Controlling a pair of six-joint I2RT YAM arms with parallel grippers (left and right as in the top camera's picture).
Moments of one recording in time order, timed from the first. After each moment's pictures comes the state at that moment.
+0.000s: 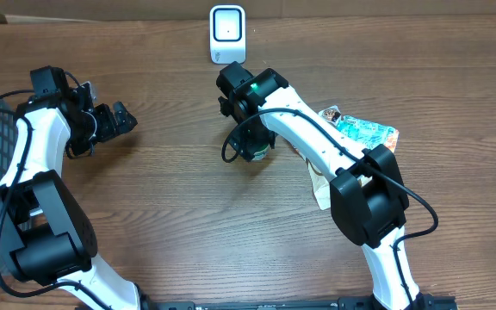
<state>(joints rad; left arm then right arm) 0.32 1.90 1.38 -0.76 0.26 -0.09 0.64 2.23 1.95 -1.21 0.06 -0.11</state>
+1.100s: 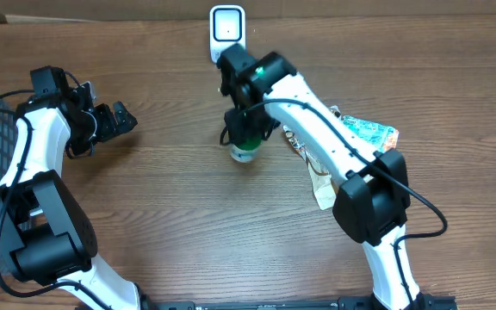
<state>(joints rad) 0.32 1.90 1.38 -0.76 0.26 -0.09 0.62 2.24 2.15 -1.33 -0.10 0.14</state>
